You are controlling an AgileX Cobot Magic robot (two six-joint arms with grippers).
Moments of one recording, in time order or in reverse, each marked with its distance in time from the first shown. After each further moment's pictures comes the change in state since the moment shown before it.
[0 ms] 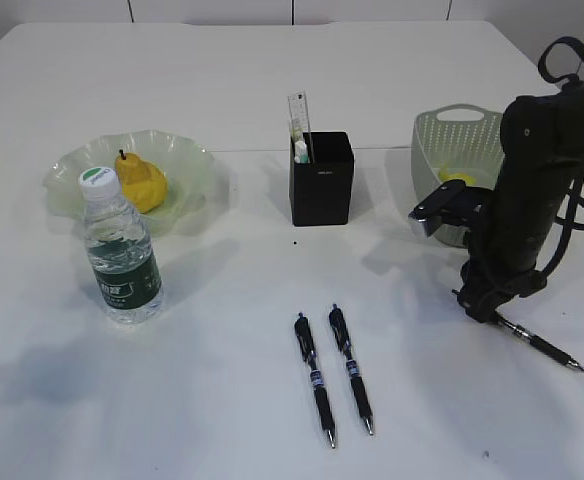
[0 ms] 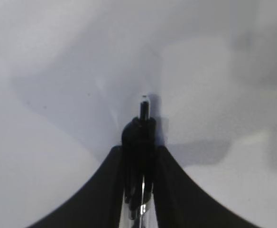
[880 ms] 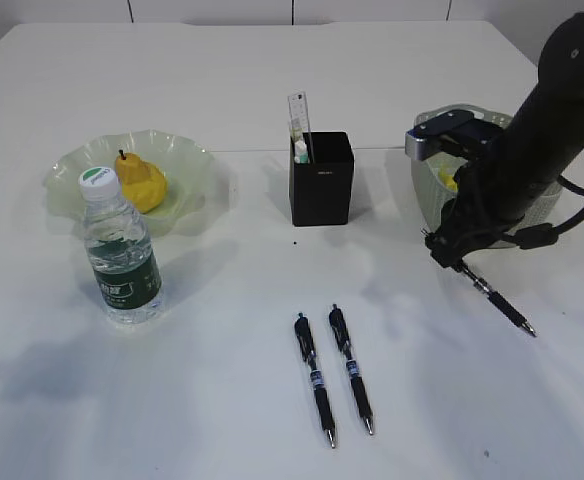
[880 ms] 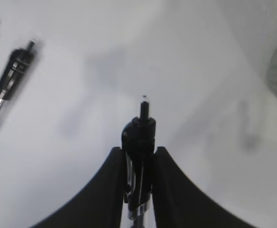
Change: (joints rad) left arm 0.000 0.000 0.000 0.000 -0.022 0.000; right arm -0.002 -0.164 0.000 0.272 0.000 -0.080
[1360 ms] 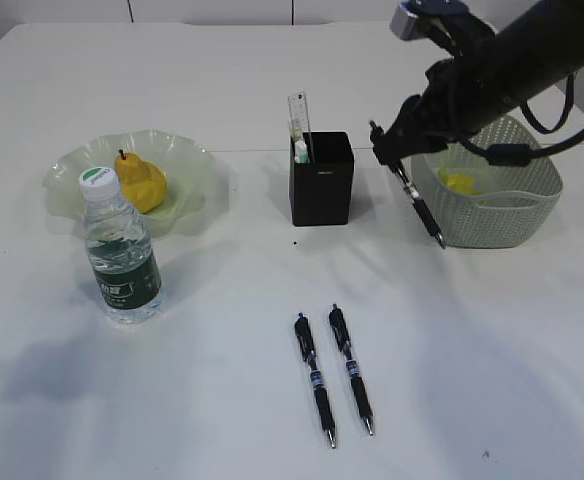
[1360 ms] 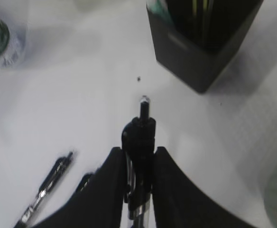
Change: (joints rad) left arm 0.000 0.000 0.000 0.000 0.000 0.000; right arm 0.000 -0.046 -0.137 0.360 -0.040 -0.175
